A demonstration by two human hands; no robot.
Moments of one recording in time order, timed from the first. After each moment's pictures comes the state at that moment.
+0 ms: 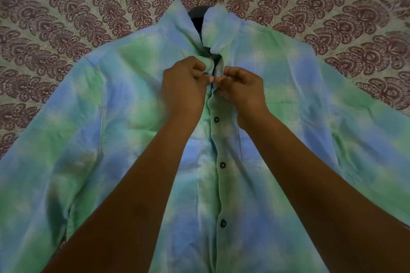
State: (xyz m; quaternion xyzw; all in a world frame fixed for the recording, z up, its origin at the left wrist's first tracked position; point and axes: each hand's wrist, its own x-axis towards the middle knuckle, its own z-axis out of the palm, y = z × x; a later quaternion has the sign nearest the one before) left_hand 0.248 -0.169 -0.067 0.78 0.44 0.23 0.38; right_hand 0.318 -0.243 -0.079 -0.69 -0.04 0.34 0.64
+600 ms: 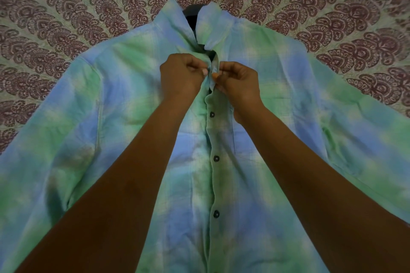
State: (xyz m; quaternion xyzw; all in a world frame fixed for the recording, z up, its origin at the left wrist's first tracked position) left_hand 0.258 -0.165 -0.061 0.73 0.47 0.18 0.47; right_hand 0.323 -0.248 -0.077 -0.70 -0.06 0.32 0.63
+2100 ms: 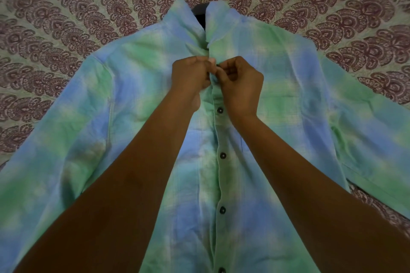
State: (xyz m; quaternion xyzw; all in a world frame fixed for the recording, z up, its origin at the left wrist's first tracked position) left_hand 0.260 -0.169 -0.050 0.51 0.50 0.16 0.68; right_hand 0.304 -0.245 -0.080 -0.80 -0.20 0.11 0.56
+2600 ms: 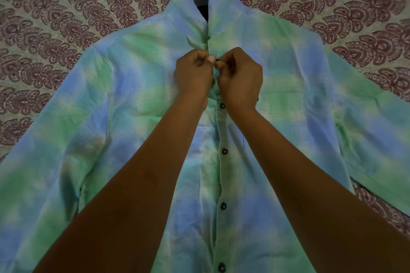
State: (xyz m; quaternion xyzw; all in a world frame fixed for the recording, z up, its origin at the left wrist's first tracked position) left_hand 0.266 -0.174 -0.074 0.59 0.53 0.23 0.57; right_hand 0.302 -0.238 -0.083 -0.84 -0.23 0.03 0.50
